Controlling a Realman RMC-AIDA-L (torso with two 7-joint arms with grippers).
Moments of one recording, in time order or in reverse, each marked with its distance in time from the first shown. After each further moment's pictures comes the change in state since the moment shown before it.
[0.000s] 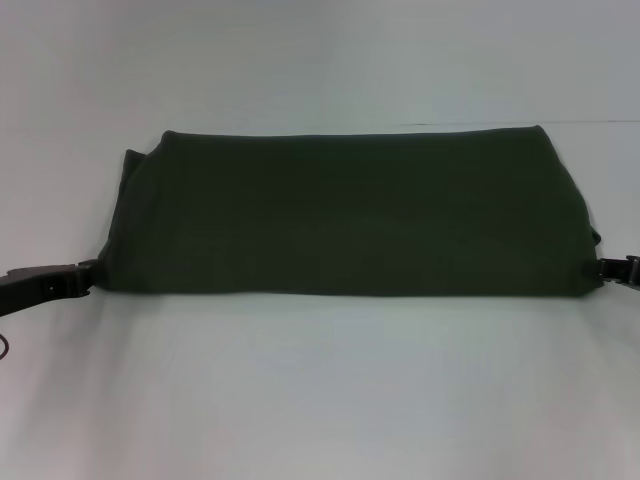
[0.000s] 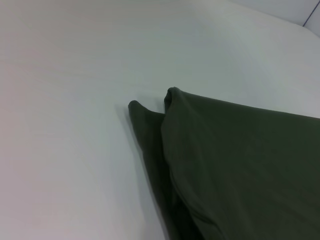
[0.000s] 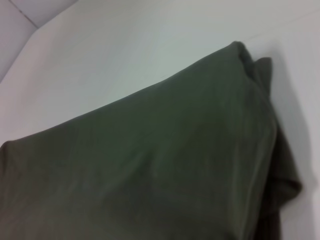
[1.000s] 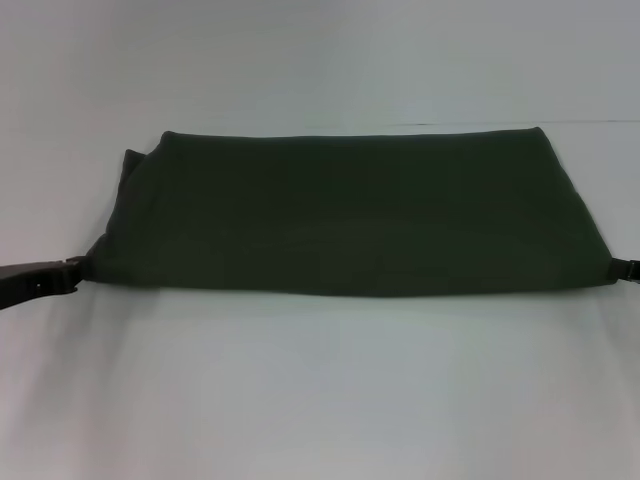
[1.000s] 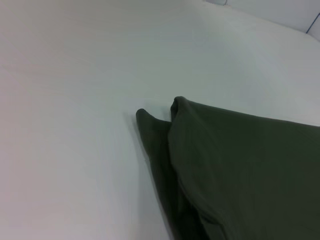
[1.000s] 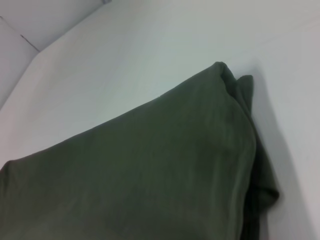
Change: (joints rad) left arm 0.017 0.000 -0.006 0.040 -0.005 0.023 -0.015; right arm -0.029 -0.003 0.093 0.002 0.007 -0.040 -0.051
